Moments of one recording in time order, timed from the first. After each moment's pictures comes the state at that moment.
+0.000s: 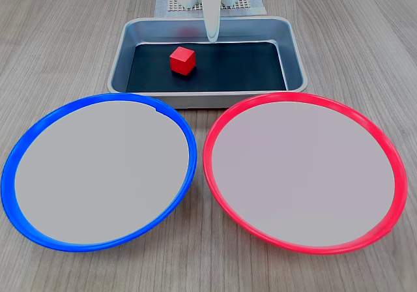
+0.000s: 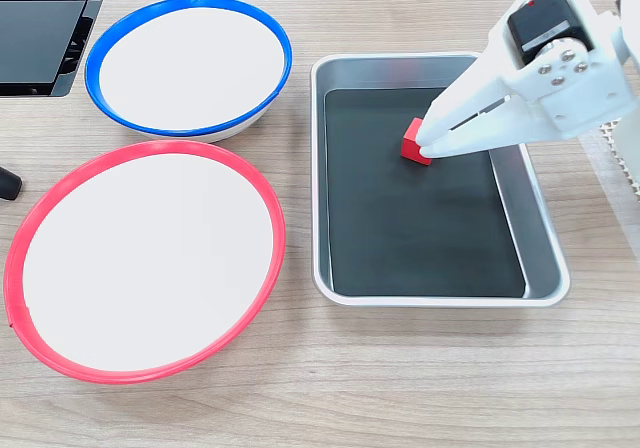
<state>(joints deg) 1.8 189.3 173.2 57.0 3.9</state>
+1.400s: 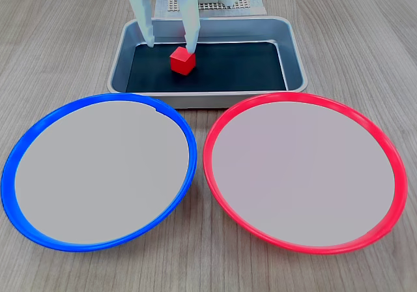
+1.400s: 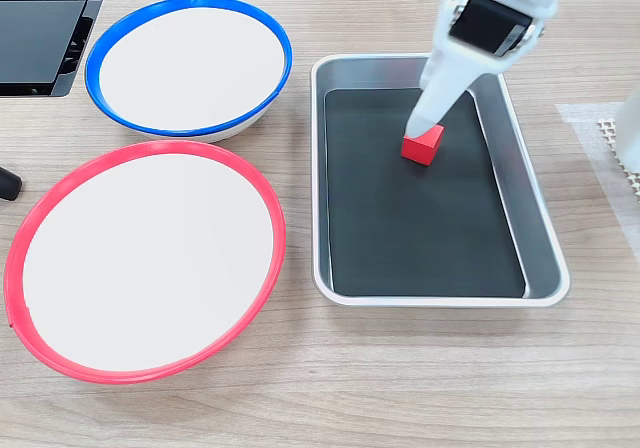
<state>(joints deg) 20.7 117.4 136.6 58.1 -91.1</state>
